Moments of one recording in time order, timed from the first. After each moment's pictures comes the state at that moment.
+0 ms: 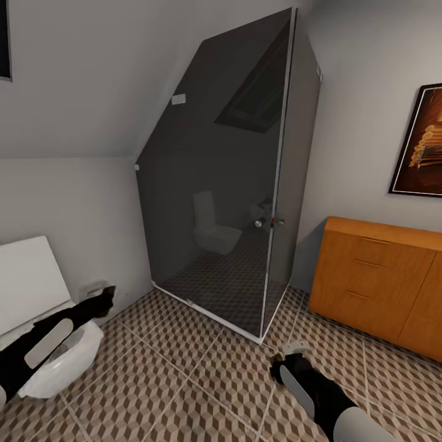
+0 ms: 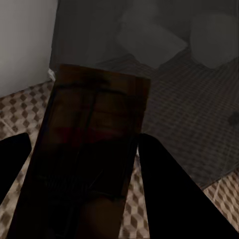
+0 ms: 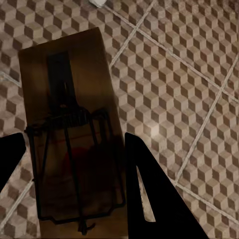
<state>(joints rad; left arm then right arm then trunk) -0.67 0.54 -0.47 -0.85 1.06 0.20 -0.02 -0.56 -0.05 0.51 -0.69 -0.52 0.61 -0.45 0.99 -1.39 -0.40</state>
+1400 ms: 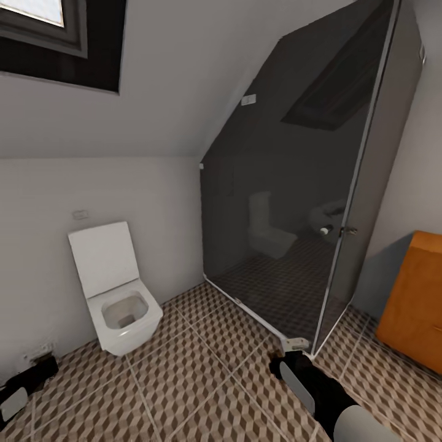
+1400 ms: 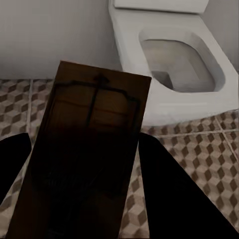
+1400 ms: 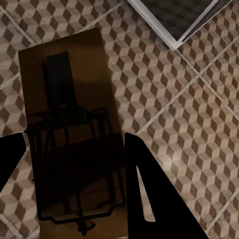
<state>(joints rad) -0.67 0.48 -0.42 -0.09 0.99 -0.15 -0.15 -0.56 -0.05 0.50 -0.72 -0.52 0.61 -0.46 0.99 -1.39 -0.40</state>
